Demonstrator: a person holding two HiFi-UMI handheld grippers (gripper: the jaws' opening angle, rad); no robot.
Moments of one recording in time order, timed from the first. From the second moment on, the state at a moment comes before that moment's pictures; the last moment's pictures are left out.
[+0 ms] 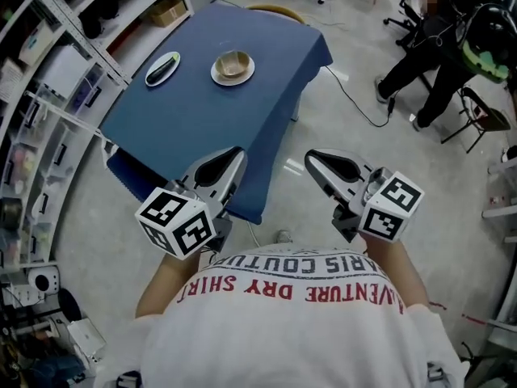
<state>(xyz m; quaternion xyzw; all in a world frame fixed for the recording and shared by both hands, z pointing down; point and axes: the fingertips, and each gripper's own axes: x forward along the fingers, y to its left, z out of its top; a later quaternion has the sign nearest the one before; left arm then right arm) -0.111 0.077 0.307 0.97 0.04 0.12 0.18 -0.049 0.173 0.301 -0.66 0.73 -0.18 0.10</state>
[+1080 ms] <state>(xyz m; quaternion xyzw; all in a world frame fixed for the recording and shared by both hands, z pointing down) 0.057 -0.068 0.378 0.95 -0.10 0.15 0.24 0.145 0.018 0.361 -0.57 0.80 -0.19 0.01</state>
